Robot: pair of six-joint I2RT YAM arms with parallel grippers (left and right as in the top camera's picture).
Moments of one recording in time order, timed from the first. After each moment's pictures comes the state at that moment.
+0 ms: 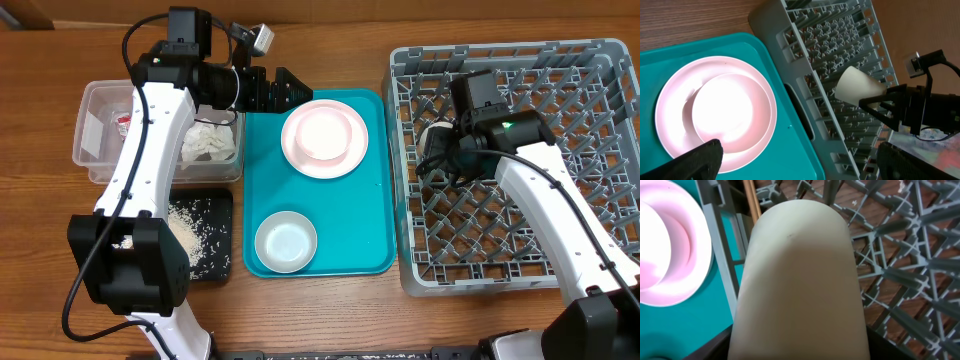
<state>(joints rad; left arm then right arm) -0.07 1.92 1.76 -0.92 0.88 -0.01 0.22 1.58 1.33 -0.98 0.03 0.44</state>
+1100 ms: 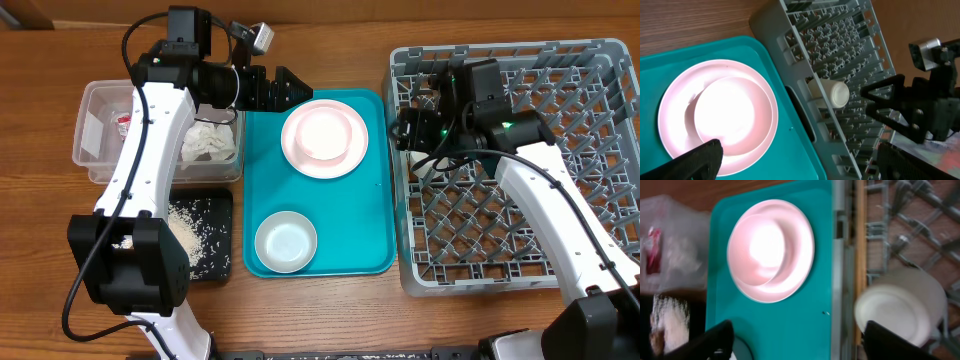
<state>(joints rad) -0.07 1.92 1.76 -0.90 0.88 -0.01 0.22 1.58 1.33 -0.75 -0.32 0.35</state>
